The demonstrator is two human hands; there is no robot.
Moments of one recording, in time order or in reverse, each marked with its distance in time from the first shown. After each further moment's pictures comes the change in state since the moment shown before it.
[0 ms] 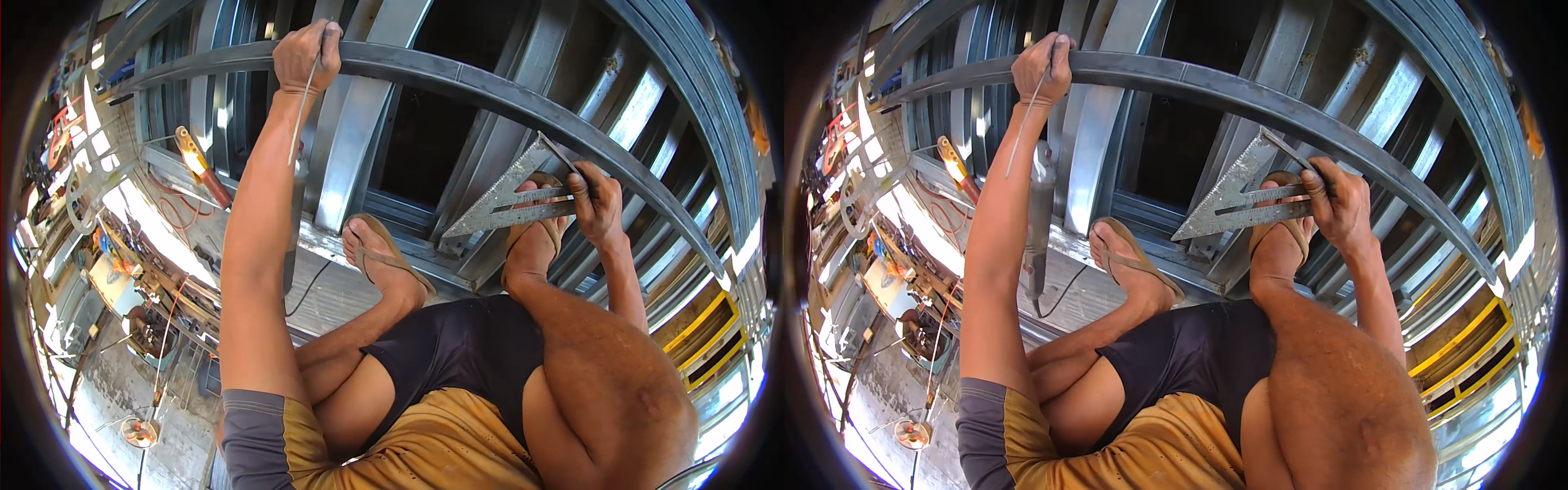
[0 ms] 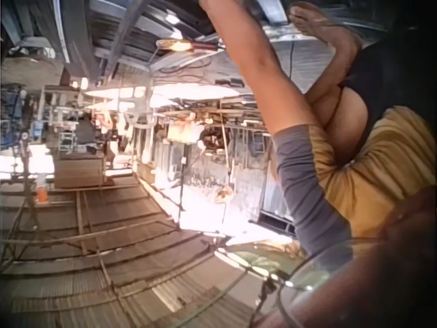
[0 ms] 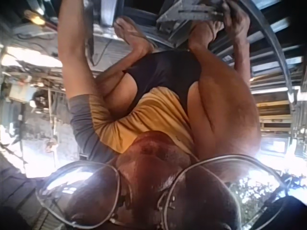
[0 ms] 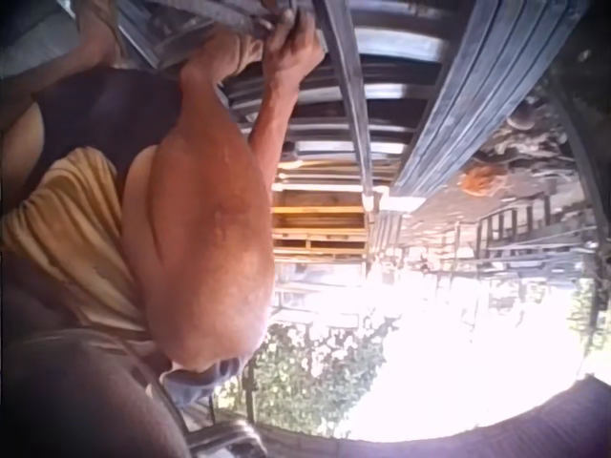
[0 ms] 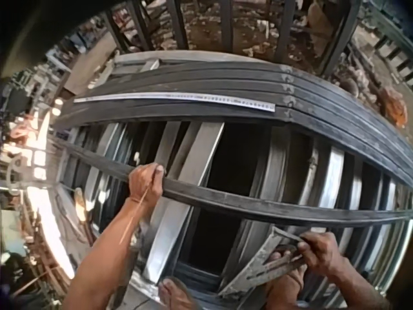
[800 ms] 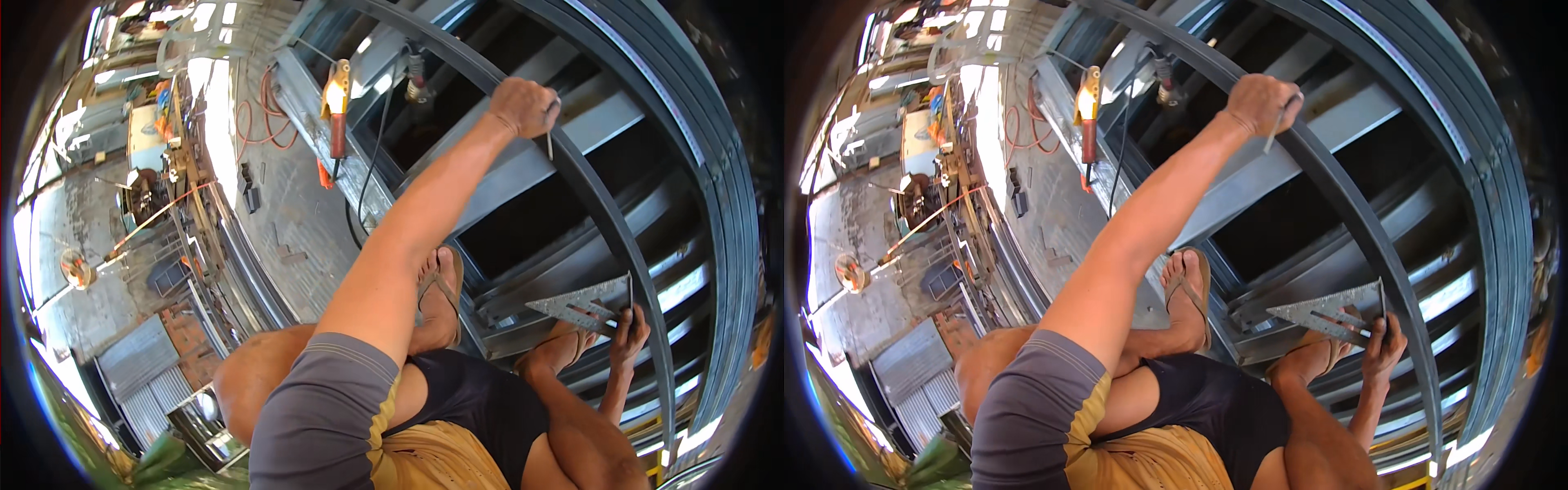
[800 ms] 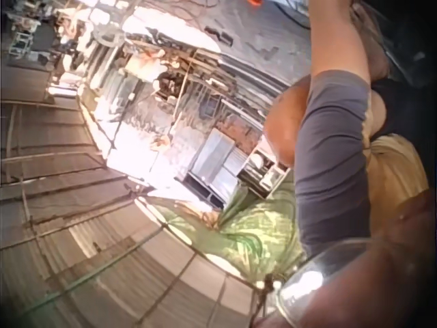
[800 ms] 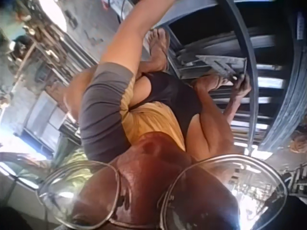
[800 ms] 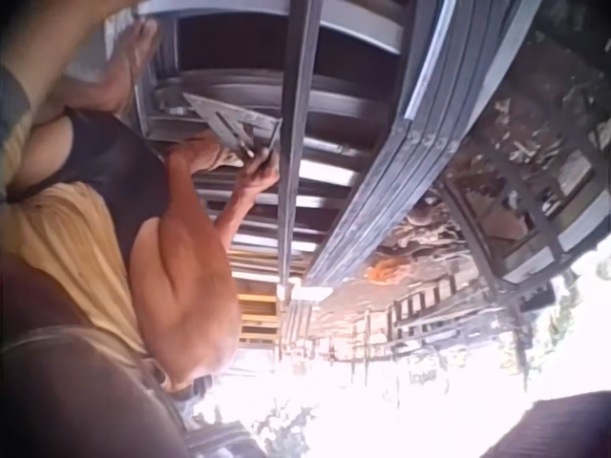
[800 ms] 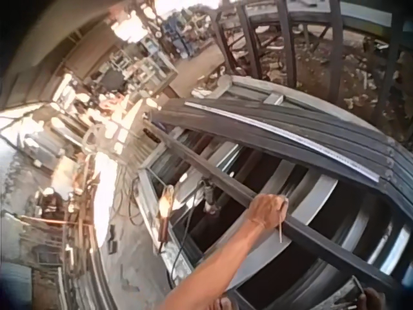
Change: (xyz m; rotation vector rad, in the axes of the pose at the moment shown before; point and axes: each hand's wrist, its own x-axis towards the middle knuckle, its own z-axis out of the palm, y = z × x) left_hand 0.011 0.017 0.002 0.018 -0.004 -0.193; right_hand -0.004 0.022 0.006 0.062 0.050 -0.097
